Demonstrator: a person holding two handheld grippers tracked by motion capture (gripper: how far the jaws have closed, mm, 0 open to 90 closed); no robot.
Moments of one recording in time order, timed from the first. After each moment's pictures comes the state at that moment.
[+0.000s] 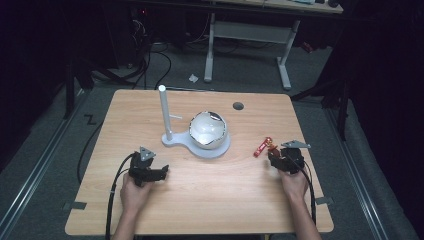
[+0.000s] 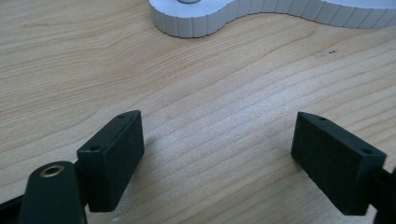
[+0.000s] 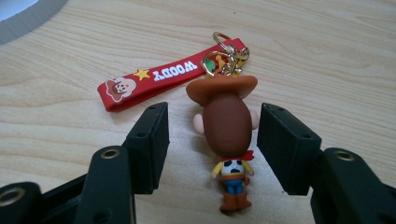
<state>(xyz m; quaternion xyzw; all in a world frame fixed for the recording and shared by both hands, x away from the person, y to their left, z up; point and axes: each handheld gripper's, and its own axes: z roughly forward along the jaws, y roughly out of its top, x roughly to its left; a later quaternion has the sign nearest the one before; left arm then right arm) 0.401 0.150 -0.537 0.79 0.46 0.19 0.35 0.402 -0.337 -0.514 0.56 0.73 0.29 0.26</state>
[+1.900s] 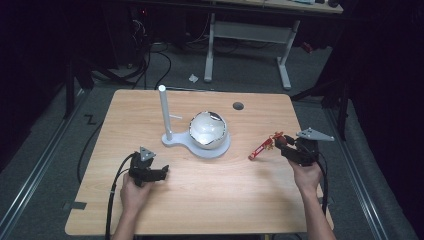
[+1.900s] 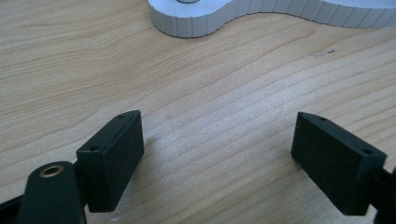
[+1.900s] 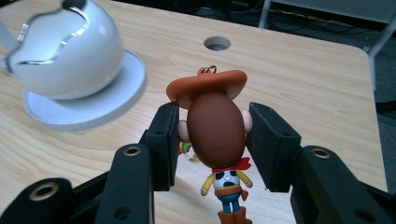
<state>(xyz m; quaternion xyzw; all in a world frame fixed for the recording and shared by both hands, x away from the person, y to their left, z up) 0.401 0.150 -0.537 0.79 0.46 0.19 0.35 0.382 -0.344 -0.433 0.50 0.72 0.40 0.26</state>
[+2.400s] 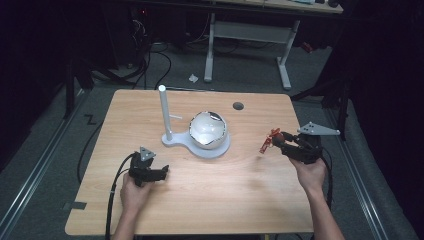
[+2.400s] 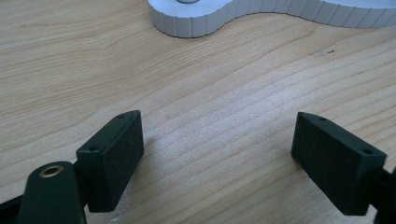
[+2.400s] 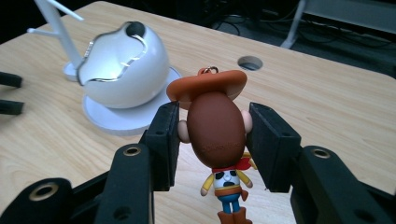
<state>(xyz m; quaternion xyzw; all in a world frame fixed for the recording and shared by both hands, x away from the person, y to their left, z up) 0.401 0.150 -0.537 0.79 0.46 0.19 0.35 0.370 -0.330 -0.392 0.45 0.75 0.42 0.24</state>
